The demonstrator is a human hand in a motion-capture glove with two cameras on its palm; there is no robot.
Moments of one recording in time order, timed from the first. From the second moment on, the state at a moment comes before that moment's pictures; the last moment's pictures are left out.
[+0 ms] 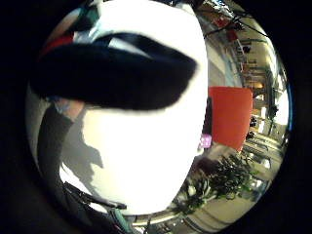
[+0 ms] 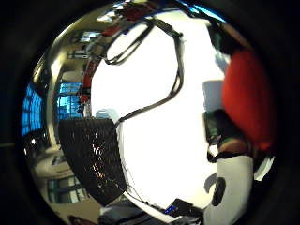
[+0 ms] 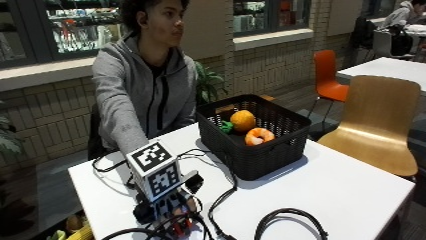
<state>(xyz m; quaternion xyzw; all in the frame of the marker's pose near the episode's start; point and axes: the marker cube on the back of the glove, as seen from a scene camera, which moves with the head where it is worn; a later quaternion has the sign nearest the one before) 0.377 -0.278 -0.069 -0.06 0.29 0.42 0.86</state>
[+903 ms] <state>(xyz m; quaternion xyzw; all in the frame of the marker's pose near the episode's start) 0.074 -0.430 0.025 -0.11 0.26 0.01 0.96</state>
